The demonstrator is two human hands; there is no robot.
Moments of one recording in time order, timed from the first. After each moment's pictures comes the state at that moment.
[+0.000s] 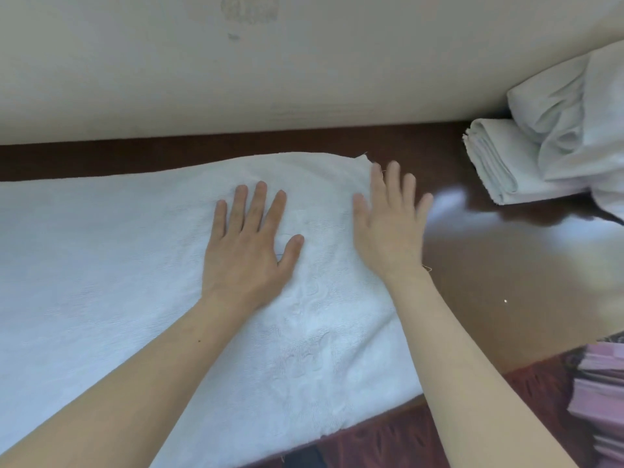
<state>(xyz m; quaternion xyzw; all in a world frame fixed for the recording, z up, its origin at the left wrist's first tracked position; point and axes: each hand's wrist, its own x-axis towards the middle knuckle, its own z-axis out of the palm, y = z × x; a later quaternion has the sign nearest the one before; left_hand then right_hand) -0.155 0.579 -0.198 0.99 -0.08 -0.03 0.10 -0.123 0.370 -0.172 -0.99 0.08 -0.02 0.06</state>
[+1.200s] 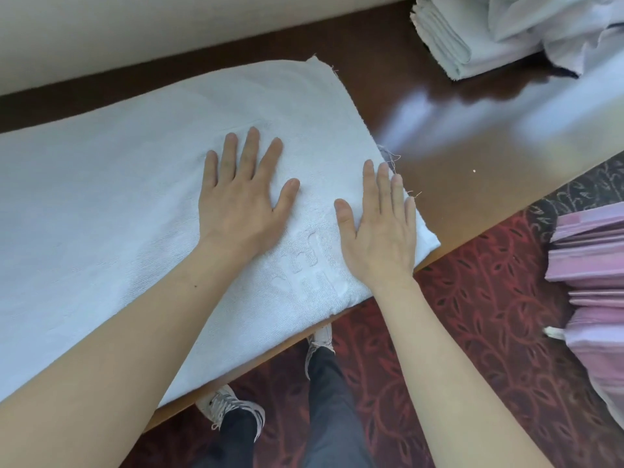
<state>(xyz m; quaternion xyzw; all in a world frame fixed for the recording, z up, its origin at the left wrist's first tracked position) -0.192 0.563 -0.201 0.98 -0.18 -0.04 0.11 -0.287 0.383 -0.194 -0.98 0.20 0.00 0.10</state>
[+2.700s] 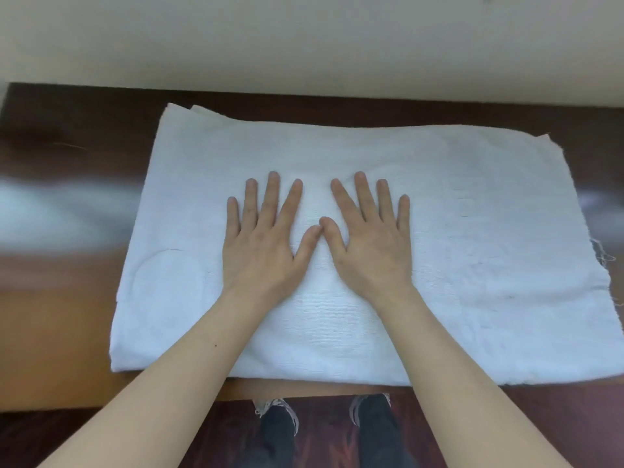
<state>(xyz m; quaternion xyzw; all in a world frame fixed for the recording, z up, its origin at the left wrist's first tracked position) -0.258 0.795 -0.199 0.99 0.04 -0.02 0.10 -0.223 0.630 -0.190 -0.99 -0.11 0.06 0.09</state>
